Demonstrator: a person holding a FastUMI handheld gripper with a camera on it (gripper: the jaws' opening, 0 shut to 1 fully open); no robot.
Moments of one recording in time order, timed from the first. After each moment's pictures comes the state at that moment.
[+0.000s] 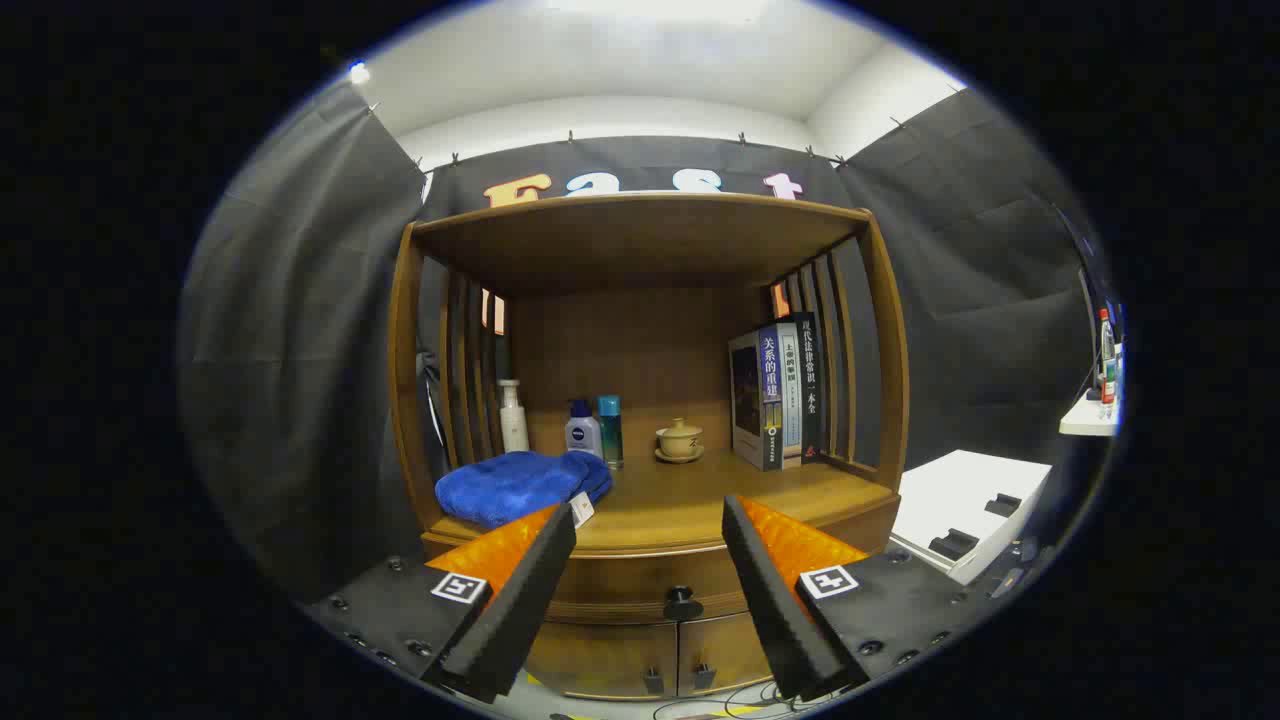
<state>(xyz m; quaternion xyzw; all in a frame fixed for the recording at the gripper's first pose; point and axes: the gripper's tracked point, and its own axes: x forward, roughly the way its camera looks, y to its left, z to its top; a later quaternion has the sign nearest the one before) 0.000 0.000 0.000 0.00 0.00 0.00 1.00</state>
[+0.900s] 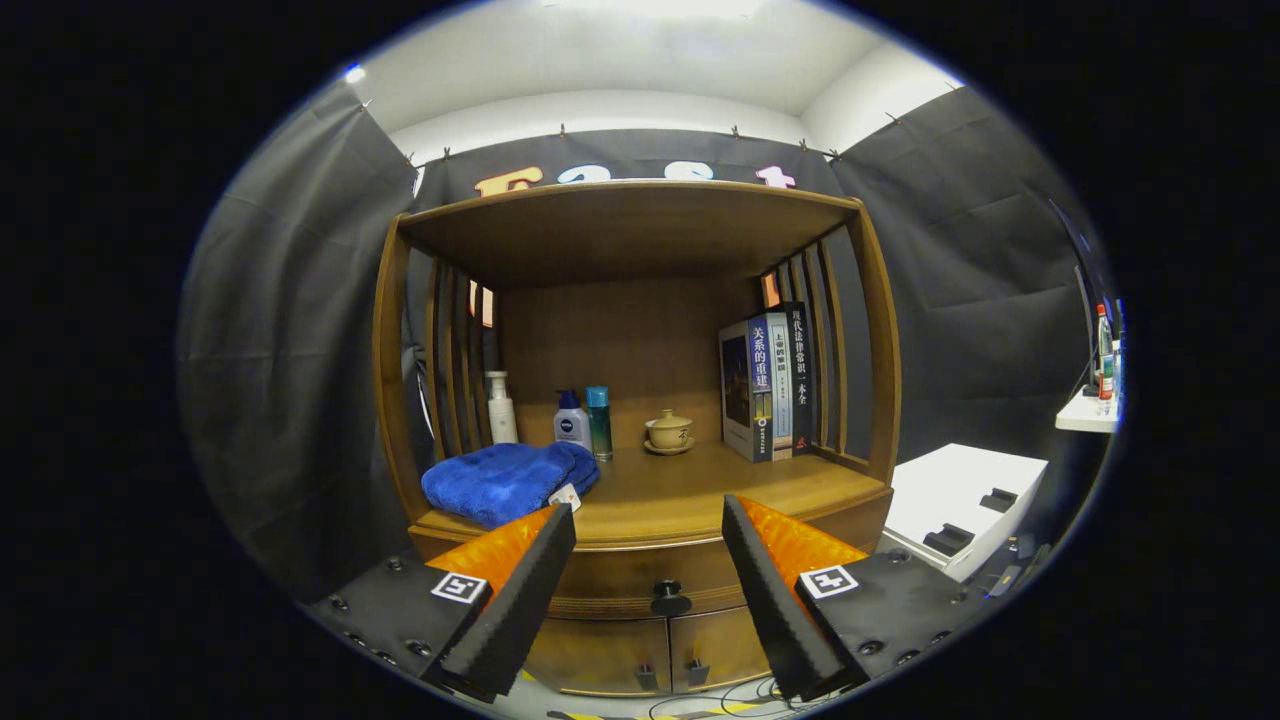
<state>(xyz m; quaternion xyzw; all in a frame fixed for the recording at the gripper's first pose) 0.003 -0.012 -0.007 0.01 0.01 -0.01 1.00</state>
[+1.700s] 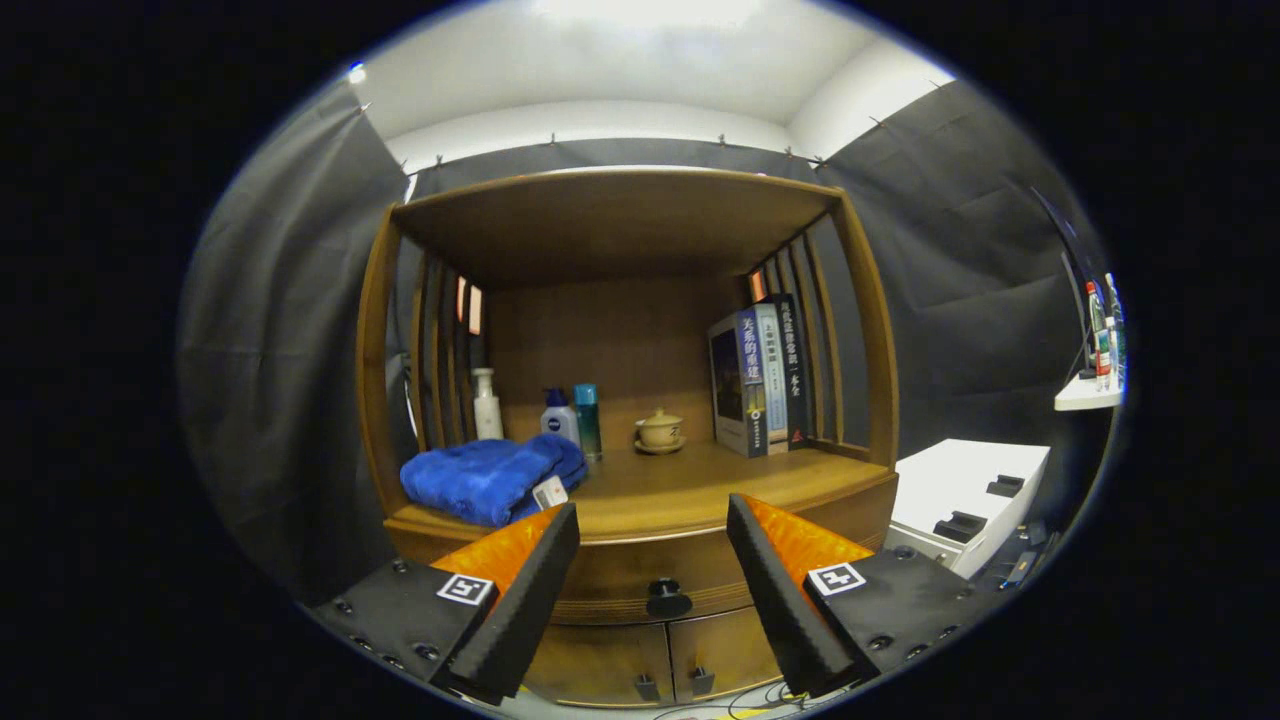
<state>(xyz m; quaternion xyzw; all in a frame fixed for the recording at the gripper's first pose) 0.025 -0.010 -0.058 0.00 -0.02 -0.01 1.00</state>
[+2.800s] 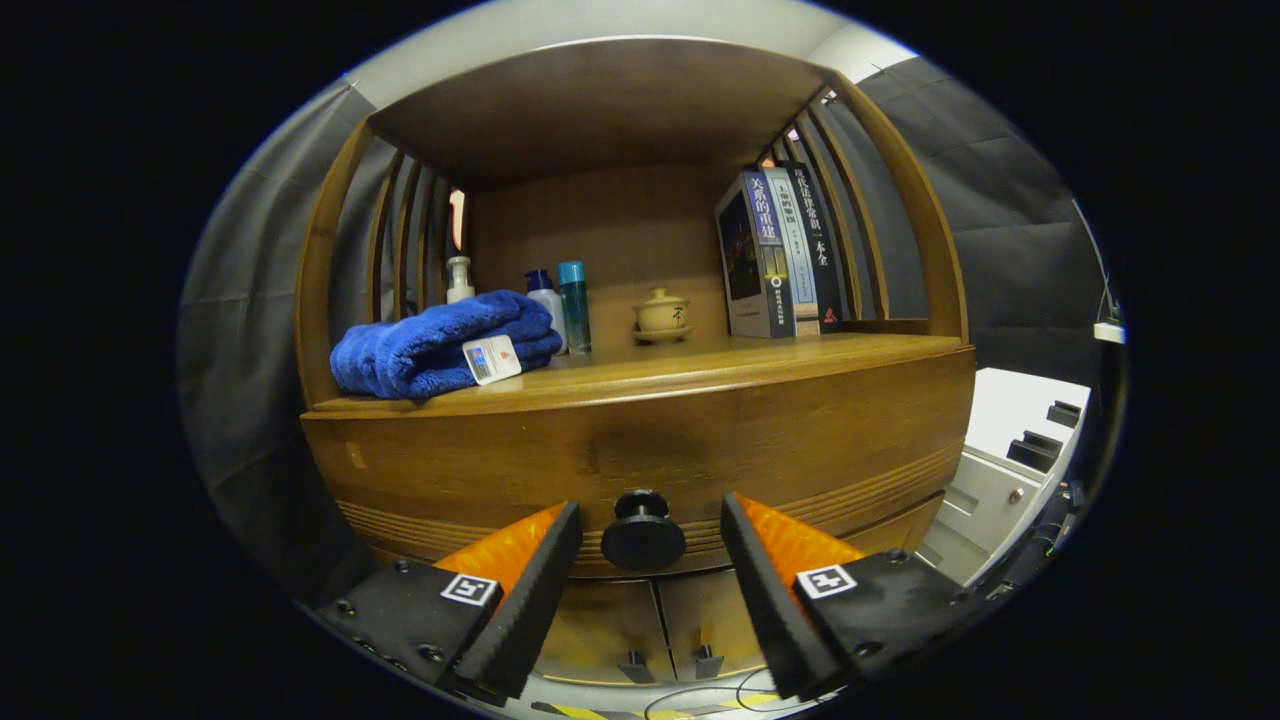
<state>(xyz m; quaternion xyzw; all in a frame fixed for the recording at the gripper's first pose) 0.098 -0.045 -0.184 0.03 0.08 0.01 1.00</state>
